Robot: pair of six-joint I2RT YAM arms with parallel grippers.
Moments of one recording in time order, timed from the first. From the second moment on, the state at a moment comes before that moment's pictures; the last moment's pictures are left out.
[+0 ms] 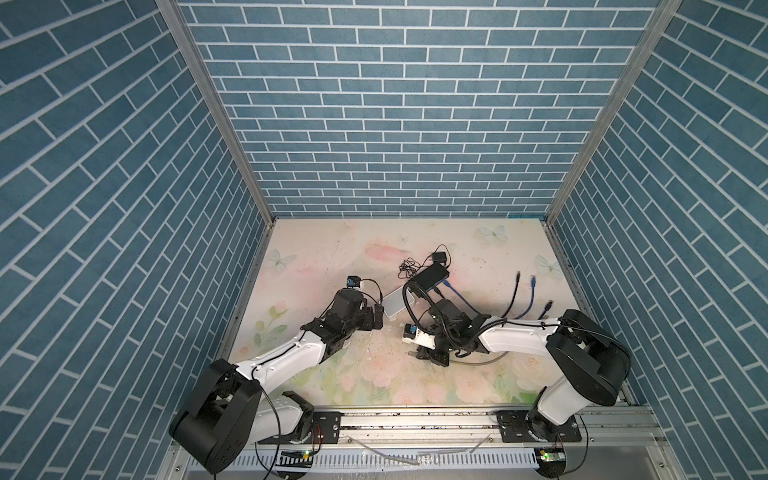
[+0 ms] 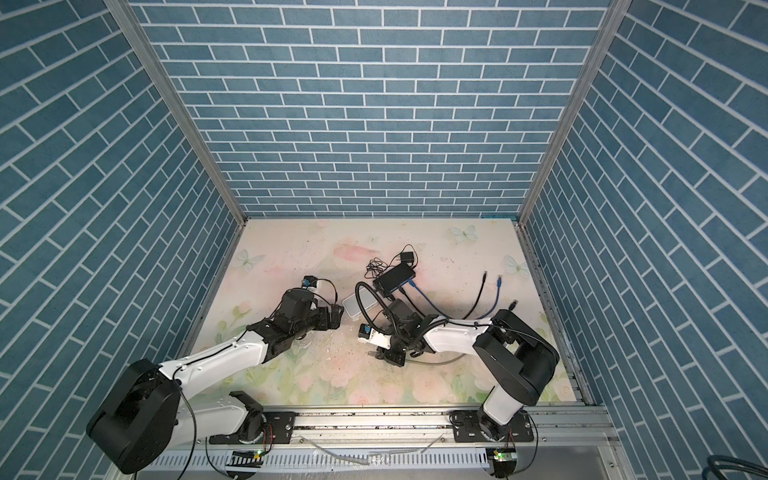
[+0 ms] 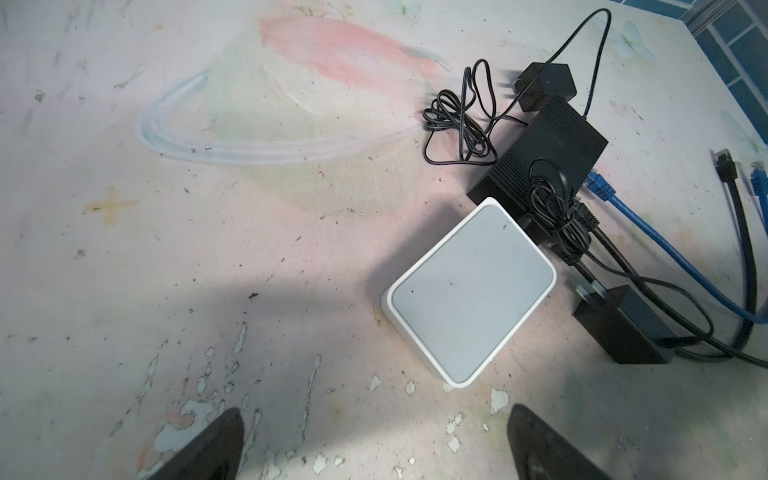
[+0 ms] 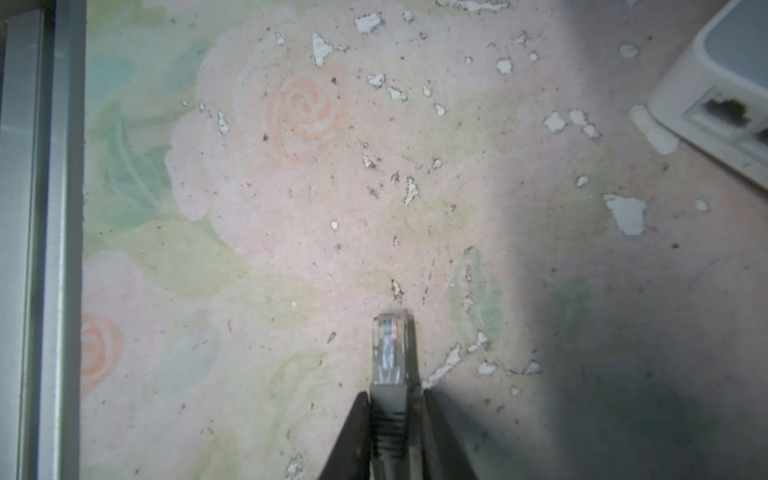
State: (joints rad) left arm -0.54 1.23 0.52 -0.02 -0.08 -0.43; right arm 0.92 1.62 0.72 -0.16 -0.38 -0.46
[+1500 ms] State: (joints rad) left arm -0.55 1.42 0.88 -0.38 -0.06 -0.05; right arm 0.77 1.46 0.77 -0.19 -0.03 -0.08
